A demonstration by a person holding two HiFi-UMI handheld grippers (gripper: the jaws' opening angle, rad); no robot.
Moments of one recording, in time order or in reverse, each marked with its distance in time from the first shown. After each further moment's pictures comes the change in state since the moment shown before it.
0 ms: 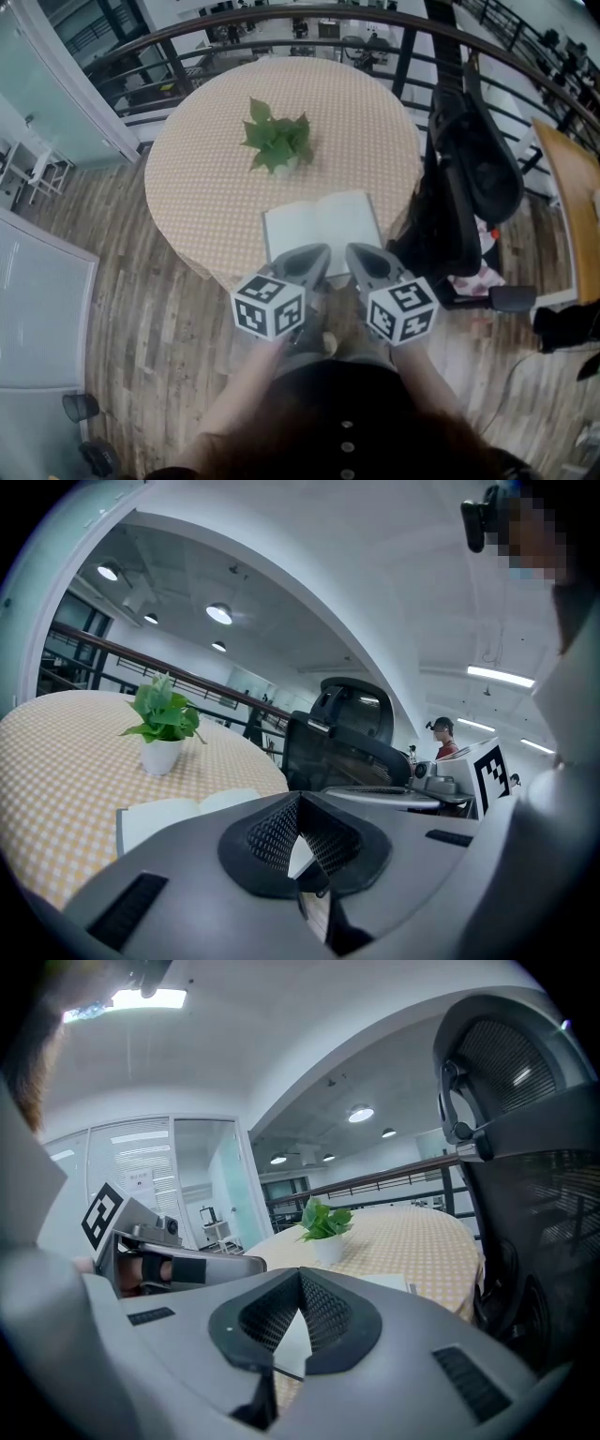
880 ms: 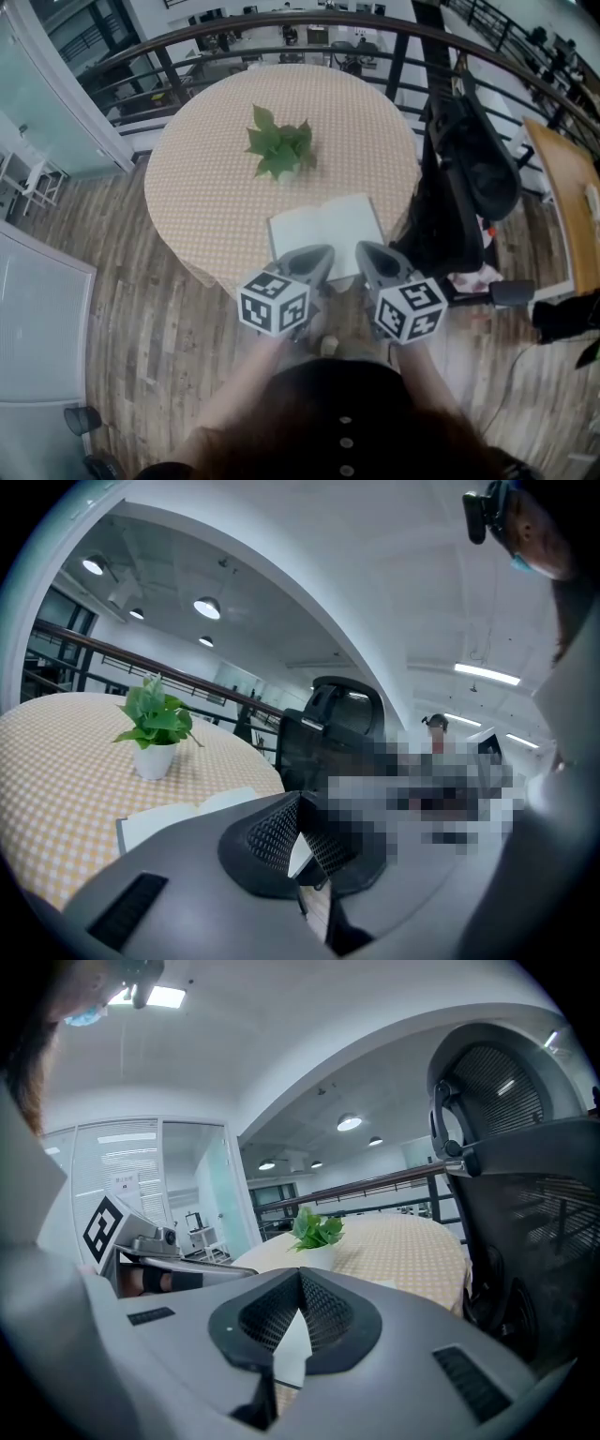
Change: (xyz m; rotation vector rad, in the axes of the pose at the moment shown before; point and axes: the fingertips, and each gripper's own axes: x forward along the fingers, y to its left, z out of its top) left arm -0.009 0.008 0.004 0.038 0.033 -0.070; right arm -0.004 0.004 0.017 0.022 -0.038 -0.091
